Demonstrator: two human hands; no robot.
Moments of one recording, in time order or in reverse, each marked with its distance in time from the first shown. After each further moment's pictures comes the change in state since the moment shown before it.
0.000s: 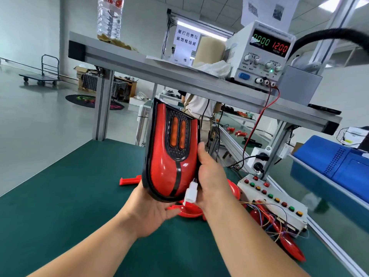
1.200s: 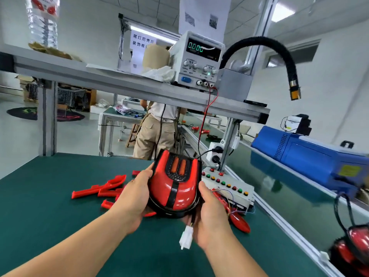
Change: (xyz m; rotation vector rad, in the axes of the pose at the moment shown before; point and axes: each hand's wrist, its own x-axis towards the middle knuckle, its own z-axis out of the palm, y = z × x) left_hand 0.006 -0.006 0.093 0.350 0.201 0.008; right_hand -0.066 0.005 -0.103 0.243 0.275 0.088
